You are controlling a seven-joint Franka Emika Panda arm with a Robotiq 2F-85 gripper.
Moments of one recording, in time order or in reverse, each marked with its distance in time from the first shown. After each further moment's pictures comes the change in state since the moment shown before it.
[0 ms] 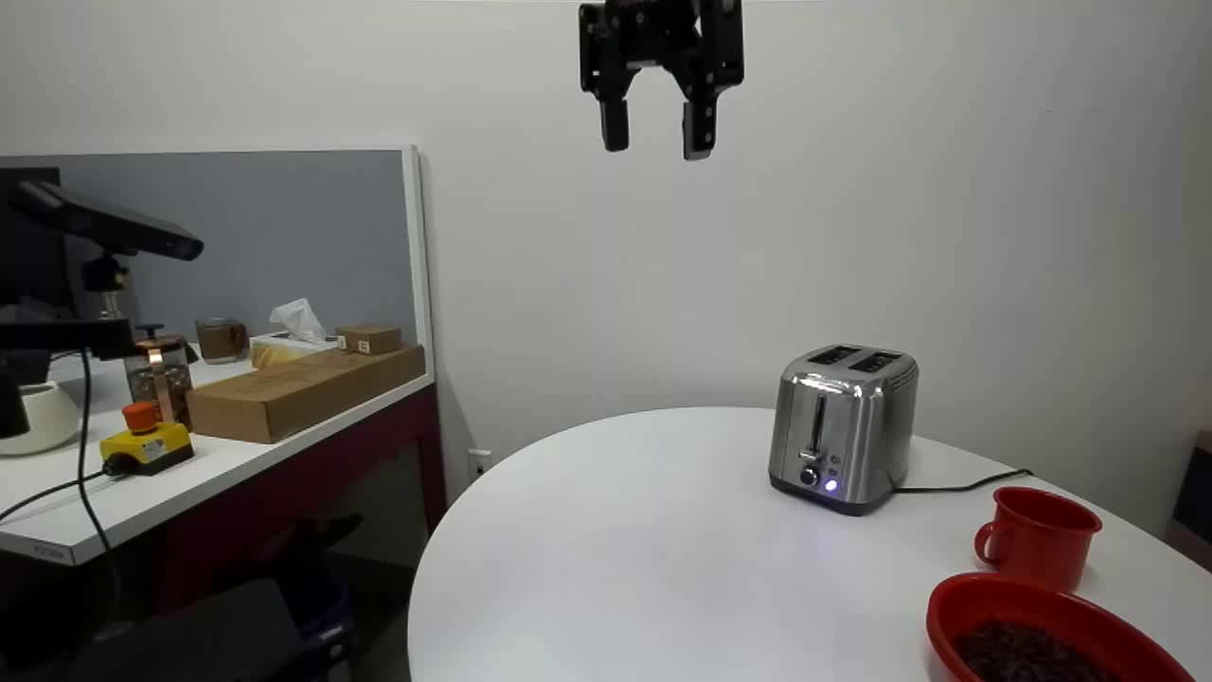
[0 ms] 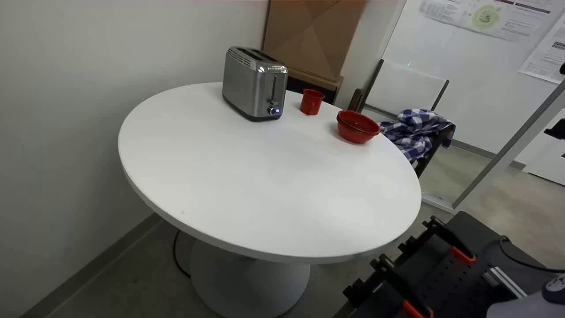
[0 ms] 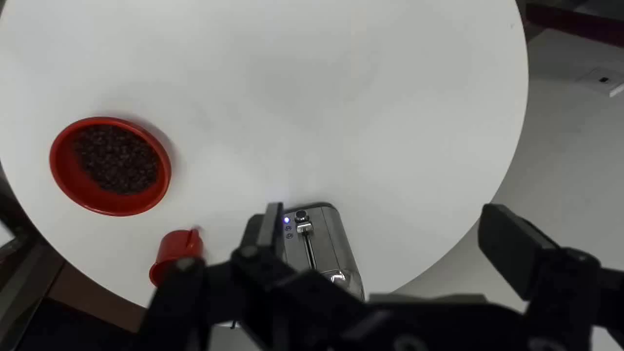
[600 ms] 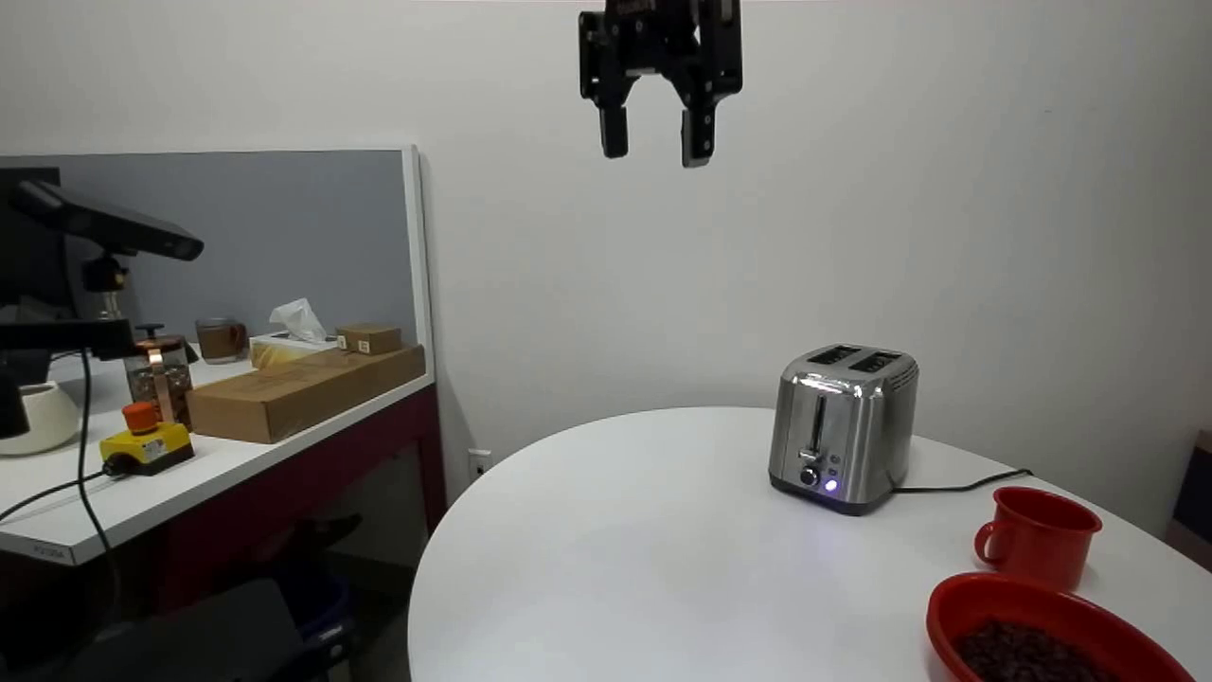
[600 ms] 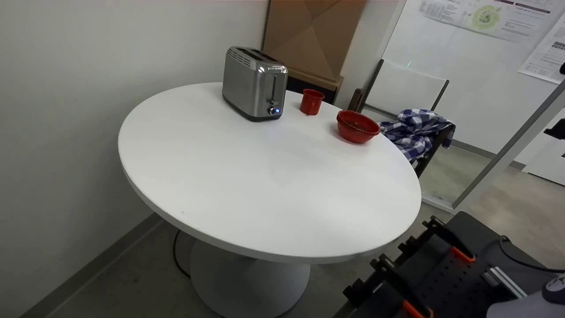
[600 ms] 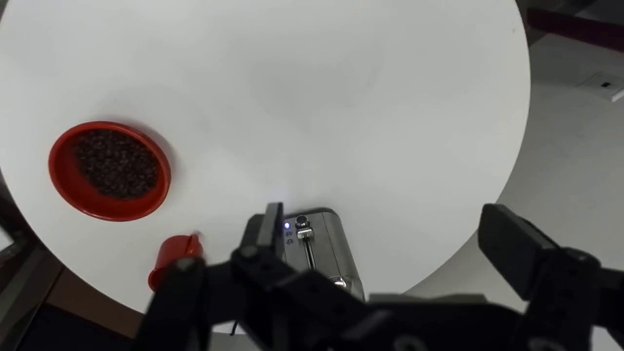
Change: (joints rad) arm -0.002 0.010 0.003 -0.006 0.000 0.002 -0.002
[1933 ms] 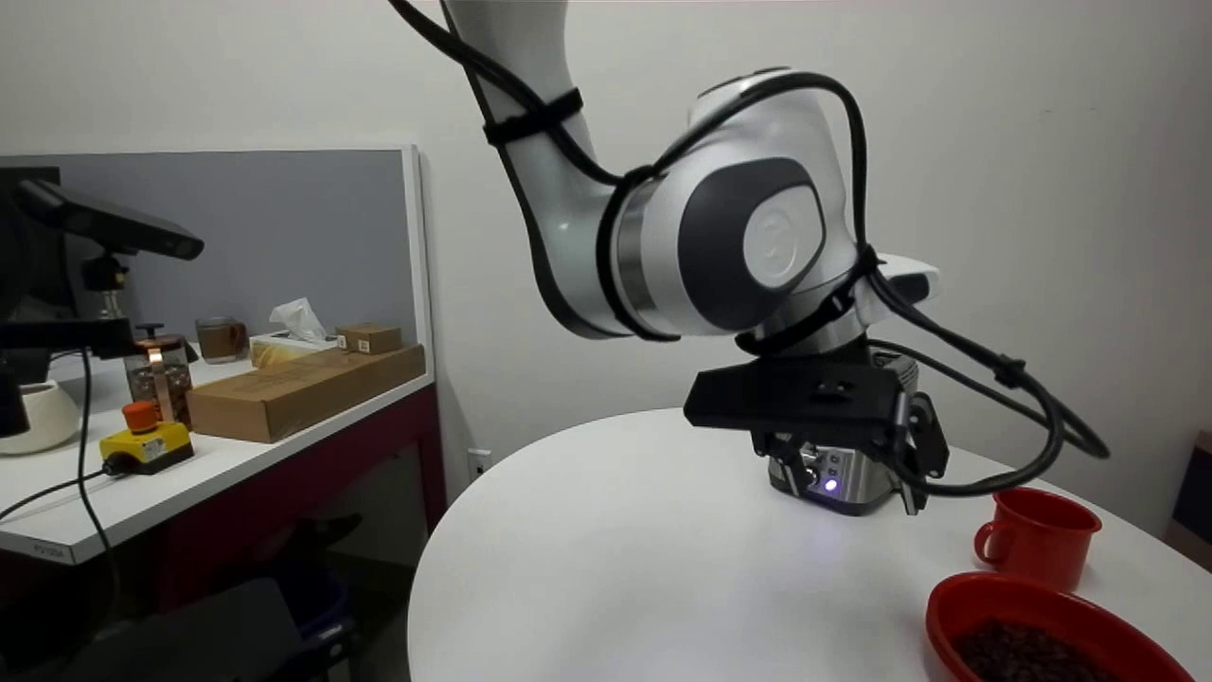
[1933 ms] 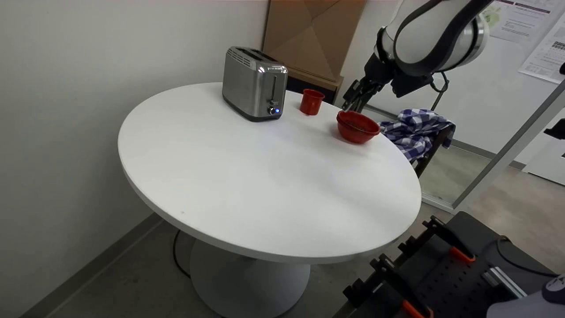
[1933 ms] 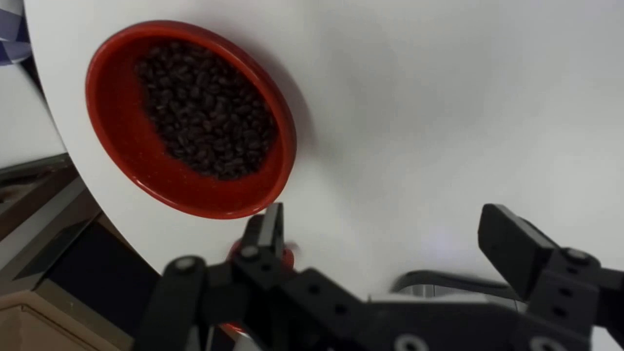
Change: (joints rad) arm -0.143 0.777 -0.054 -0.054 -0.384 1.027 -0.084
